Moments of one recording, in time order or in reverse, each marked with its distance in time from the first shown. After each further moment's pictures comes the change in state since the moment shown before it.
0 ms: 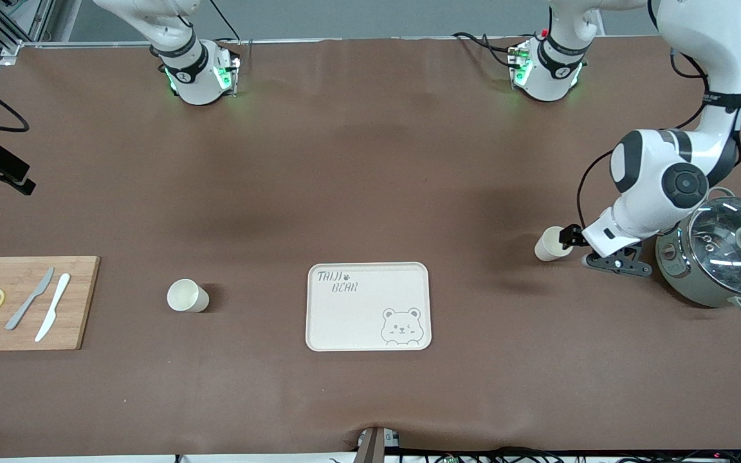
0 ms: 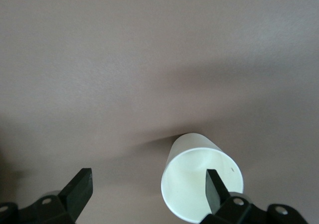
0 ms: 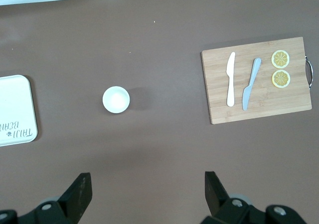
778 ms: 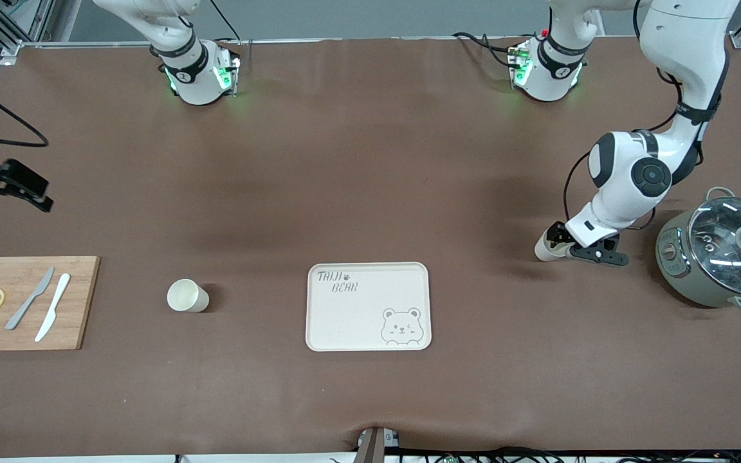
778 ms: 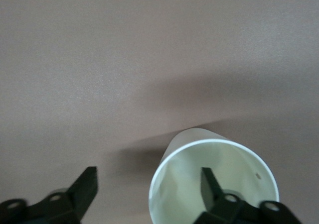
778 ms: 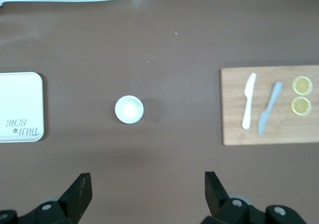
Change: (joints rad) left arm 0.000 0.044 0.000 -0.139 0.002 0.233 0.000; right arm 0.029 0.068 0.020 -0.001 0.021 0.103 -0.077
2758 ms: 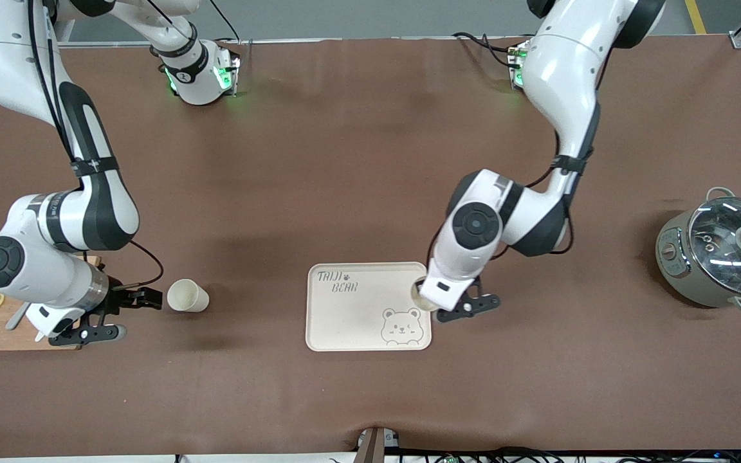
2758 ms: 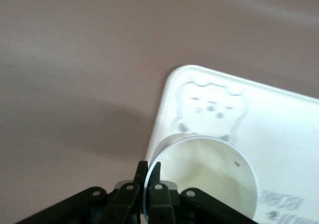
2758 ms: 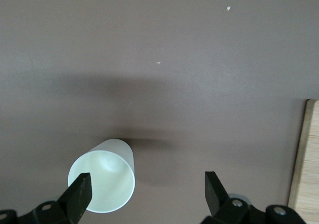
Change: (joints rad) left arm -0.472 0.473 -0.005 1.039 0.003 -0.514 -0.984; right arm 0.047 0.515 -0.014 -0.008 -0.053 0.395 -0.077
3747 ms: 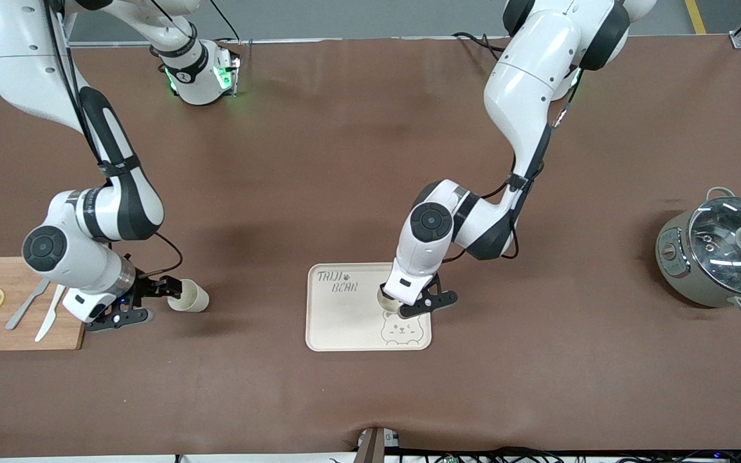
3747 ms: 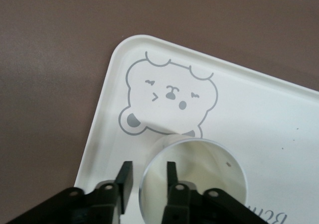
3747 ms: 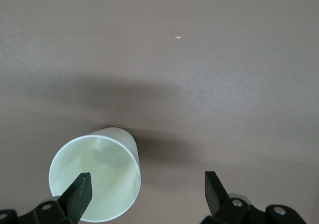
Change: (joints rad) left arm -0.070 0.122 0.014 0.026 0.000 0.159 -0.091; right arm 0.002 -0.038 0.004 -0.234 -0.002 0.233 -0.061
